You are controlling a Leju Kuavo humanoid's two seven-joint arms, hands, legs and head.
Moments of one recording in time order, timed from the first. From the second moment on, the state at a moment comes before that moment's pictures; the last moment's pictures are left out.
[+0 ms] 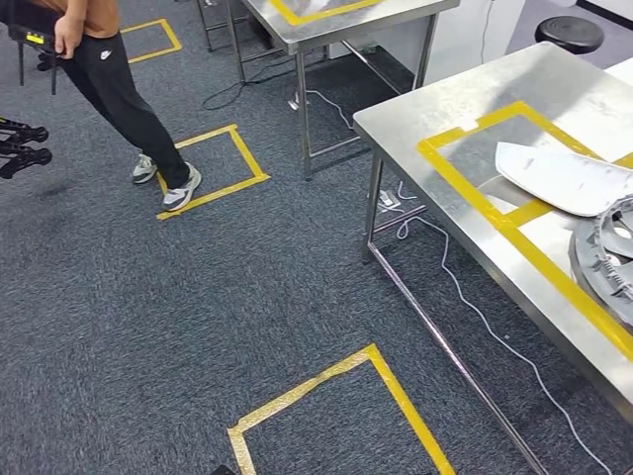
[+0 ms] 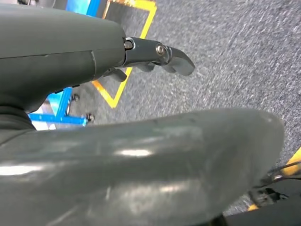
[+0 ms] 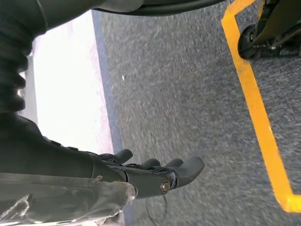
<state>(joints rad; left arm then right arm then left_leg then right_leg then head) -0.07 -0.14 -0.44 -0.18 -0.38 0.37 0.23 -0.09 0.18 -1.07 -0.21 1.33 -0.20 0.14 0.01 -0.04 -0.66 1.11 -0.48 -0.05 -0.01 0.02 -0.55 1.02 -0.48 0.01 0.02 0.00</state>
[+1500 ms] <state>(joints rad) -0.07 -0.16 -0.22 -0.18 -0.14 0.27 -0.07 -0.08 0.18 -0.99 -0.21 1.47 -0.31 0.32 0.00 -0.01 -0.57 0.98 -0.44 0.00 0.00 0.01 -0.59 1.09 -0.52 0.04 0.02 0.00</state>
